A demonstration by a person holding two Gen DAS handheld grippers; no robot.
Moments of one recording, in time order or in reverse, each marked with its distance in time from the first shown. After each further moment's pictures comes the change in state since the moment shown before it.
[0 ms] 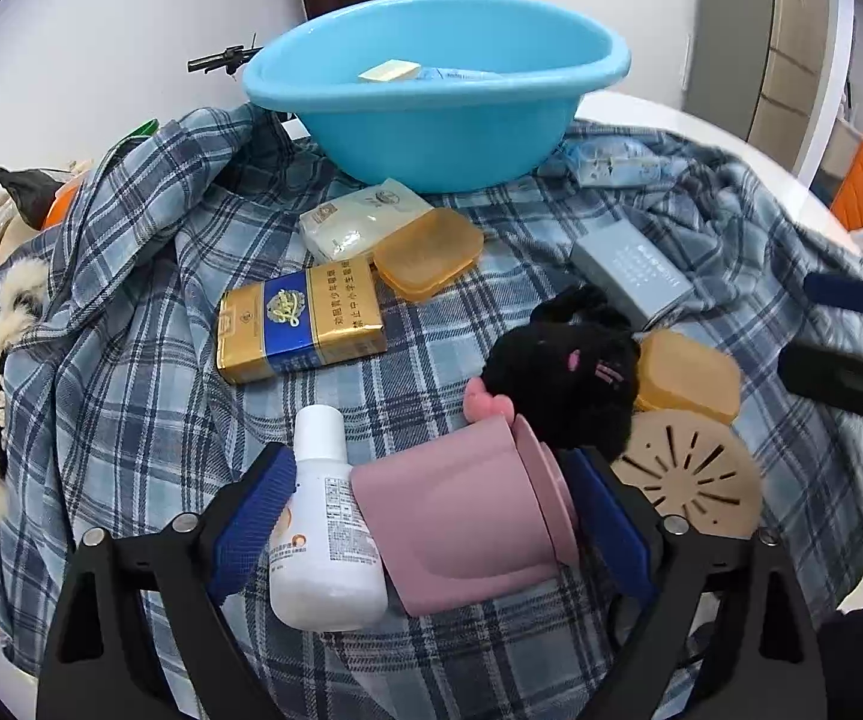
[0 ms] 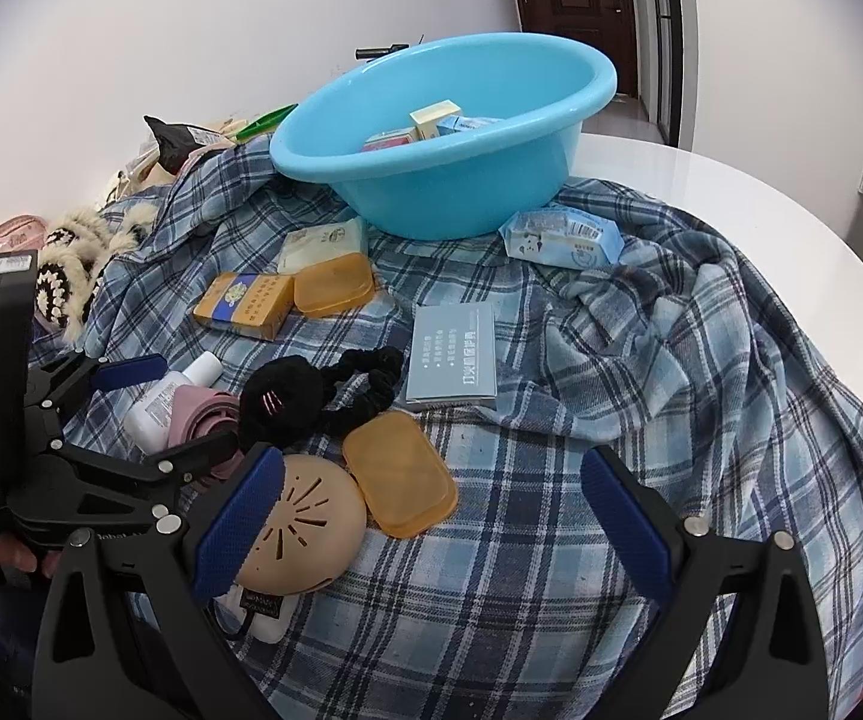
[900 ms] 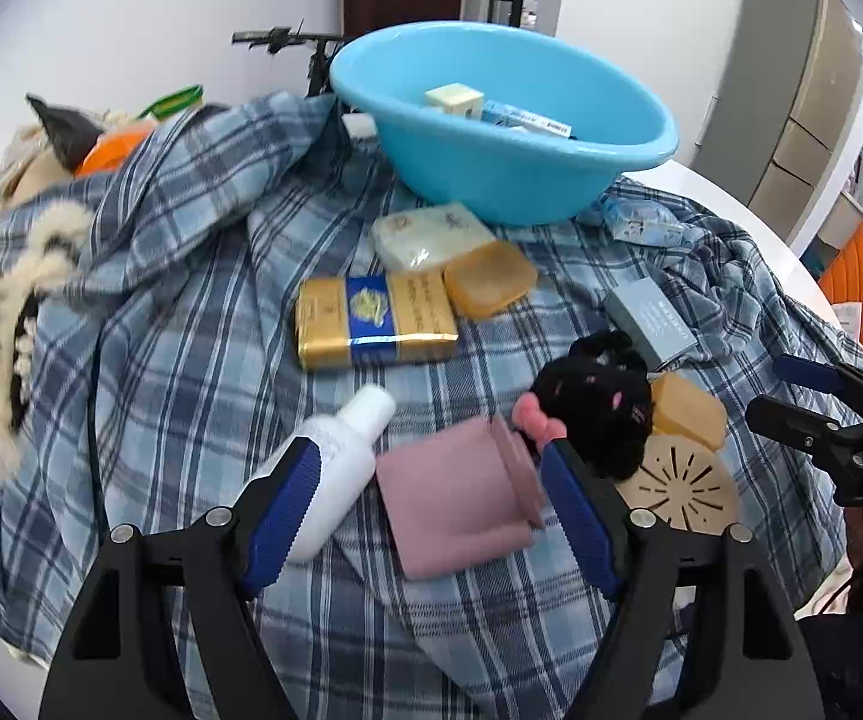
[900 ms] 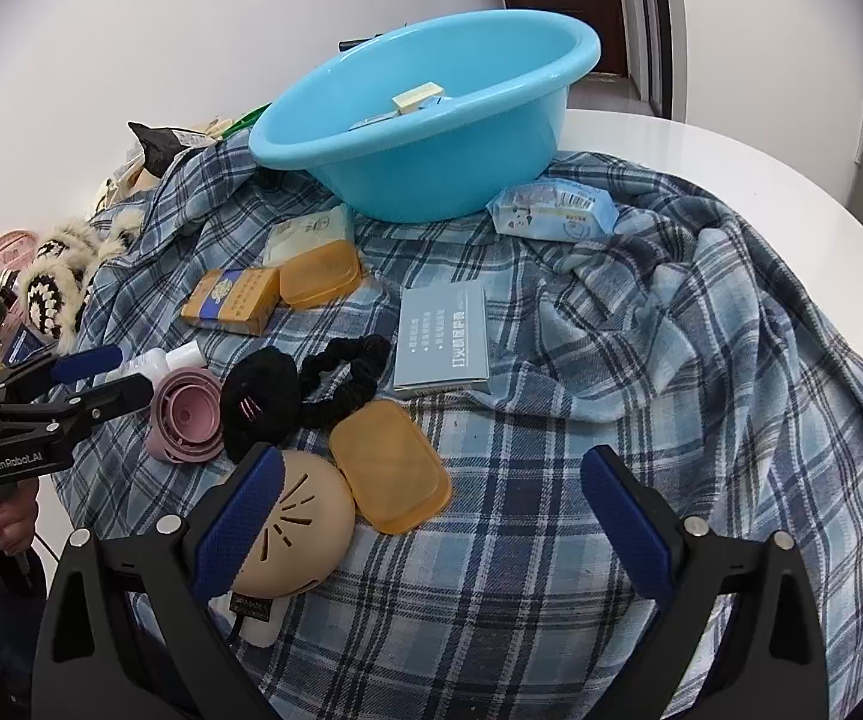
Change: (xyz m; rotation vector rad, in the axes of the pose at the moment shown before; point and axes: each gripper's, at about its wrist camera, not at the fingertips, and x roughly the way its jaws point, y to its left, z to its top) left arm -0.026 0.053 -0.005 -0.149 -0.002 -0.053; right arm 0.013 -0.007 -0.003 0.057 0.027 0.020
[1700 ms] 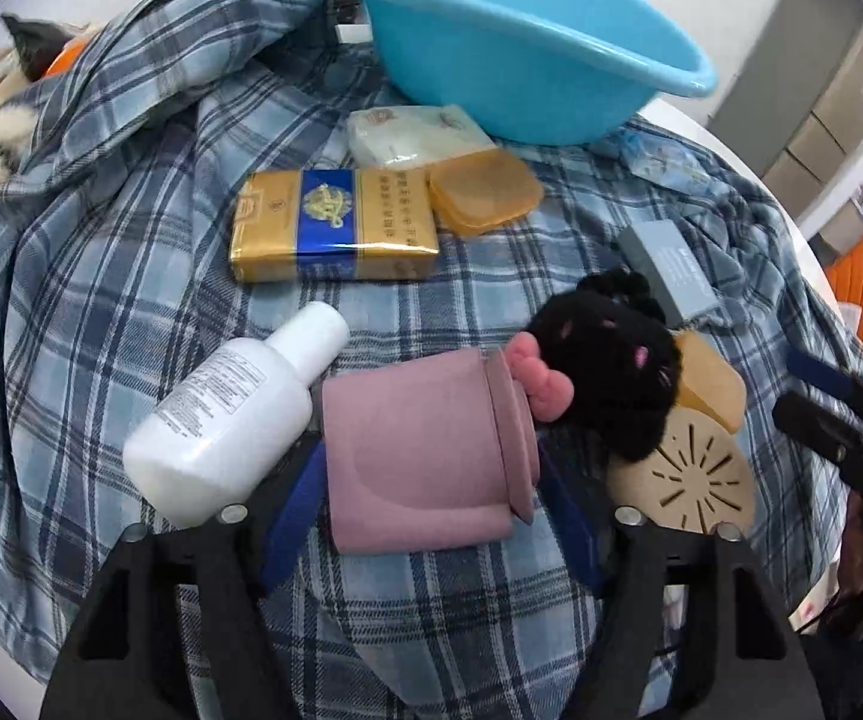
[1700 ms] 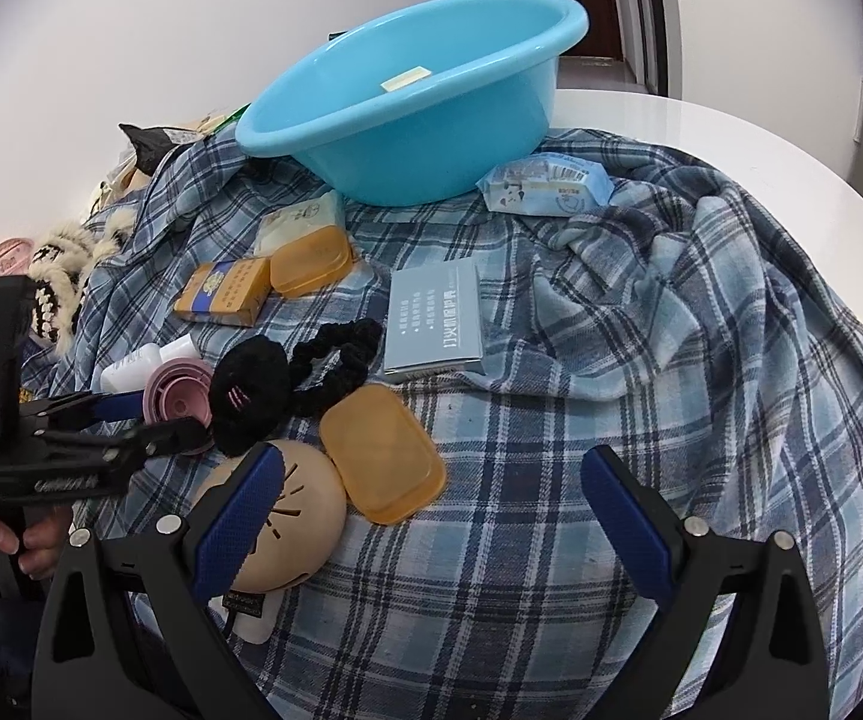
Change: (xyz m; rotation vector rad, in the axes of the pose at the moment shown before) left arm 0.048 -0.004 -0.006 -0.084 0.165 -0.063; right arm 0.006 -0.004 -0.005 0.023 0.026 0.011
